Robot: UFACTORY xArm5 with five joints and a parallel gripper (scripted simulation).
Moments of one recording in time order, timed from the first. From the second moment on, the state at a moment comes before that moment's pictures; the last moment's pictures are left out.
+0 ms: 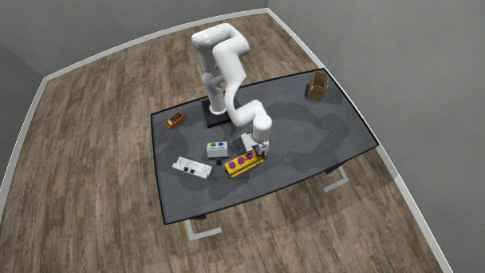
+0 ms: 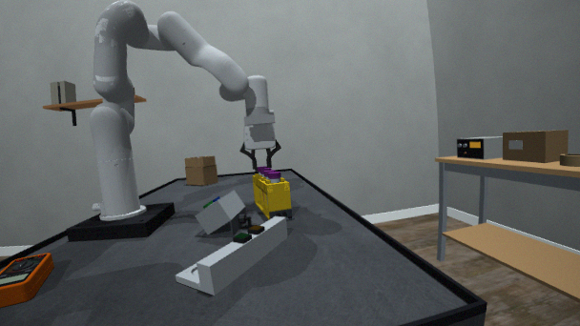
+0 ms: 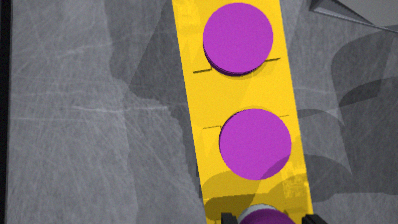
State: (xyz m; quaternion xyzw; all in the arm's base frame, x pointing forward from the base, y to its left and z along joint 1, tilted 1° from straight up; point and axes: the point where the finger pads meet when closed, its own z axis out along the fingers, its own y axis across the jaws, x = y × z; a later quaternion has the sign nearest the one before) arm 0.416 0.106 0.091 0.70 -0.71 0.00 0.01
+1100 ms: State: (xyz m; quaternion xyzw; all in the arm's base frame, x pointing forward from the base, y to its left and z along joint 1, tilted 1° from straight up) arm 0.416 0.106 0.091 0.95 -0.32 -0.01 0.00
